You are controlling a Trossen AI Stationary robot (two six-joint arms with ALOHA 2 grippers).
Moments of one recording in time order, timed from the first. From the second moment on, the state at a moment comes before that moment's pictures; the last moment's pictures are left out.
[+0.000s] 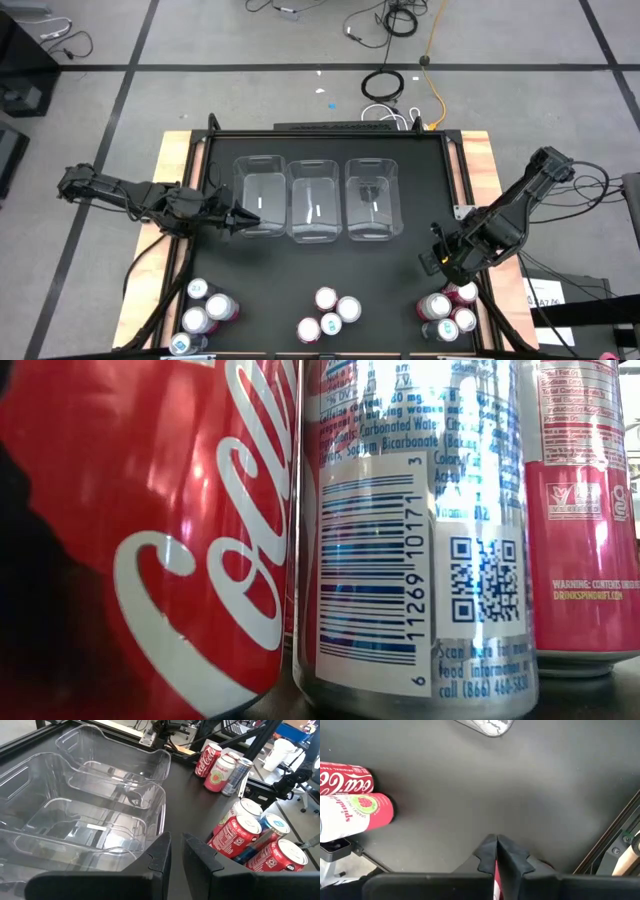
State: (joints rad) left arm -0.25 0.64 0.56 -0.30 -0.18 -0.41; right arm 0.77 1.15 1.10 -1.30 0.21 1.88
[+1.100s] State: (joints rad) left arm -0.25 0.64 0.56 -0.30 -0.18 -0.41; right arm 0.77 1.15 1.10 -1.31 0.20 1.93
